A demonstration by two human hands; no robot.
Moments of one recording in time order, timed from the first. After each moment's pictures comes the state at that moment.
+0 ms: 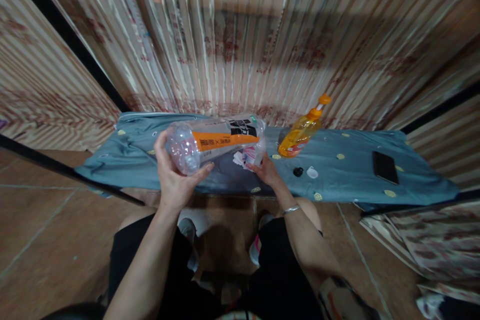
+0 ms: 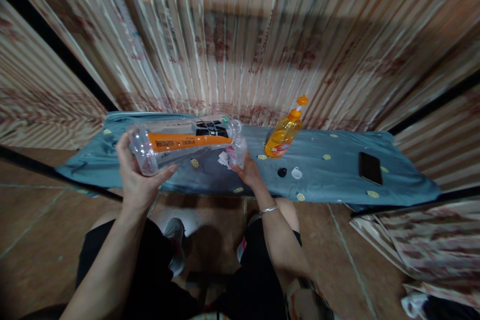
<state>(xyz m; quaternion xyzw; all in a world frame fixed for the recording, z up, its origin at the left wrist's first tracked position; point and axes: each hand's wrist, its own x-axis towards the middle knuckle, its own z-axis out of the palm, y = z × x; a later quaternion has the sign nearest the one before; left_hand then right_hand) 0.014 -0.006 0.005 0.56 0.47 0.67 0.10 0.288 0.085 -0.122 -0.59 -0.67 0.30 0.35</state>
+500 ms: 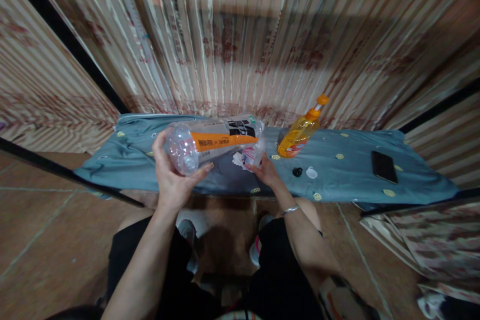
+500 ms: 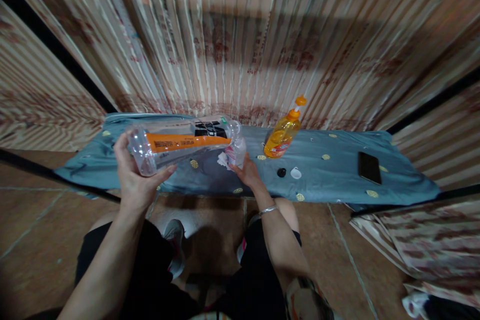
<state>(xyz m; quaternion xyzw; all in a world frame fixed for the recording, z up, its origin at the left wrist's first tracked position) 0.014 -0.006 0.006 0.56 0.47 0.67 0.10 0.289 0.085 -0.120 -0.59 -0.67 0.30 0.34</state>
